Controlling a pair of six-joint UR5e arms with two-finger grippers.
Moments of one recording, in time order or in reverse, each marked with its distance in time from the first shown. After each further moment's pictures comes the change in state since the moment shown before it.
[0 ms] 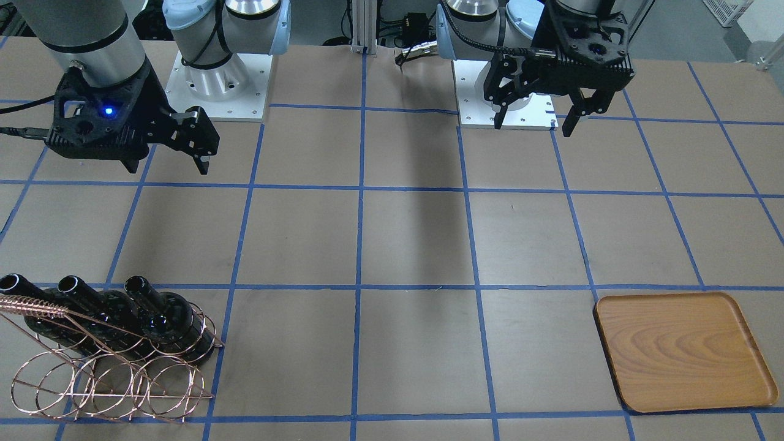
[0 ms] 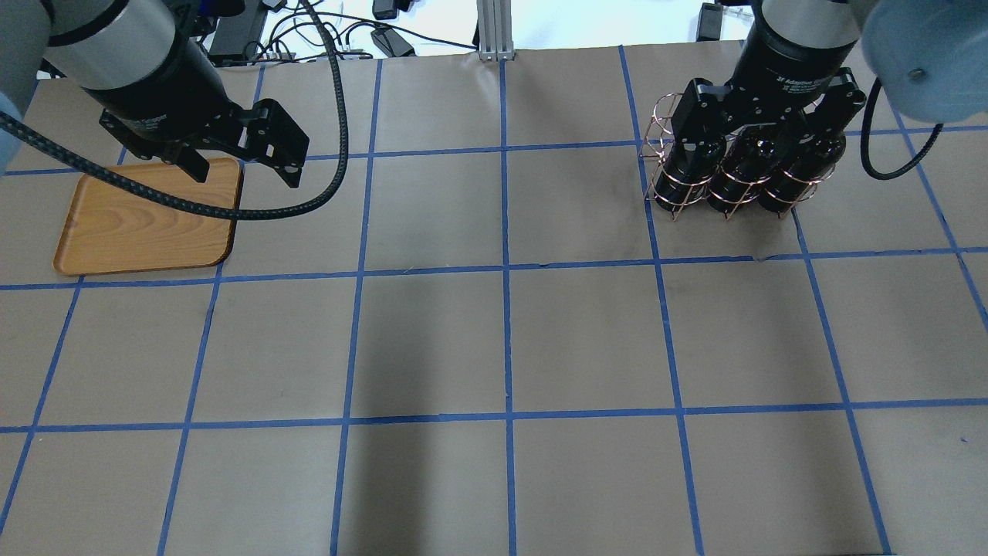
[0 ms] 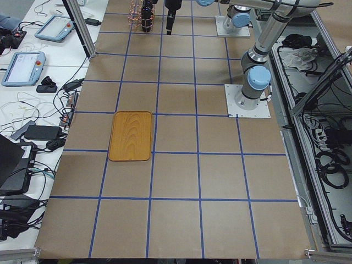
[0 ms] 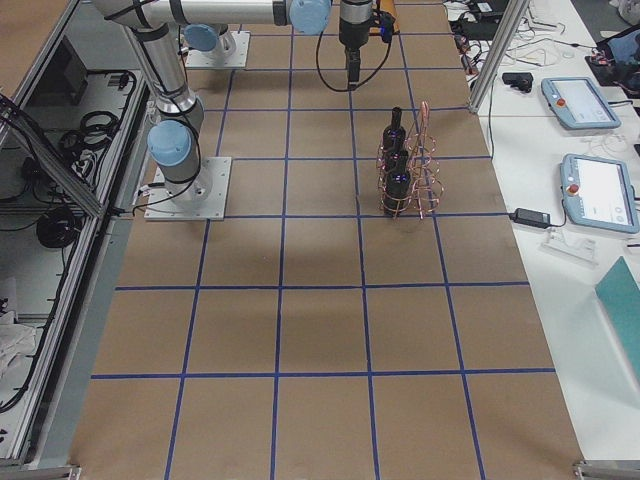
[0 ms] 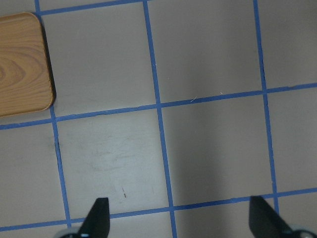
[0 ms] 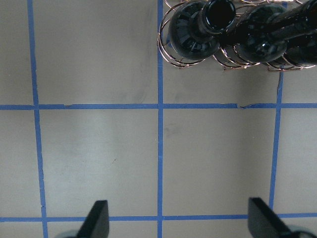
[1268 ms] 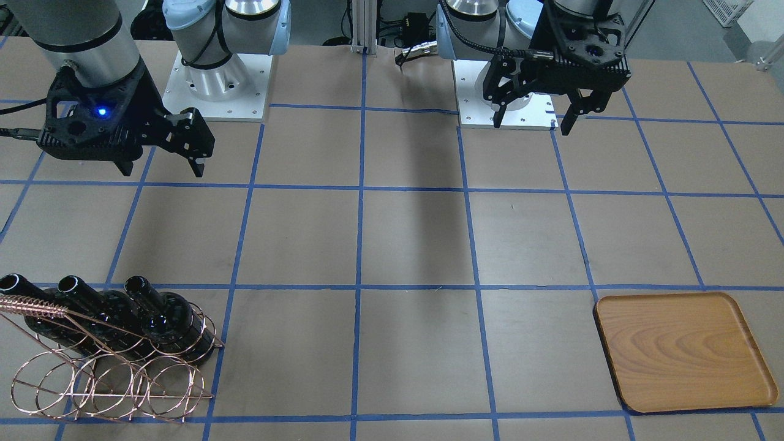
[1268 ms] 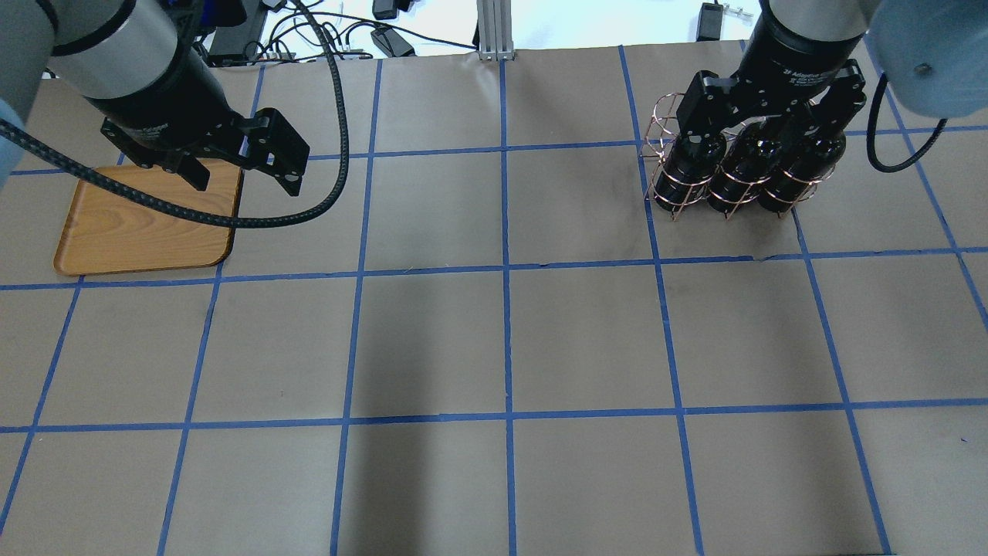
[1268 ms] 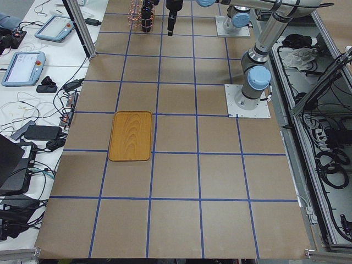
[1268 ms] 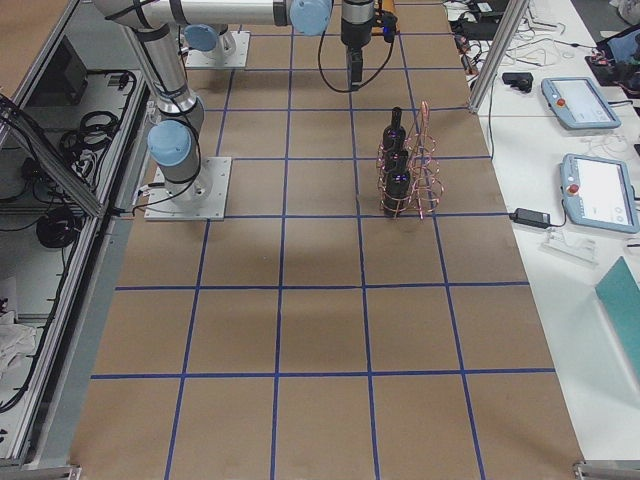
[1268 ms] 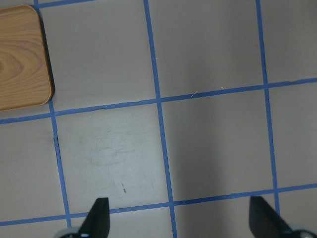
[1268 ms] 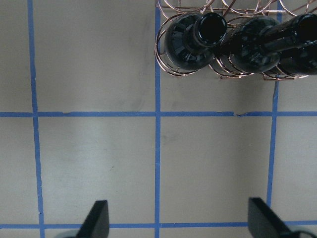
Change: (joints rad) left arm 0.000 0.007 -0.014 -0.009 0.002 -0.002; right arm -0.013 0.003 -0.009 -0.027 0.002 -0.015
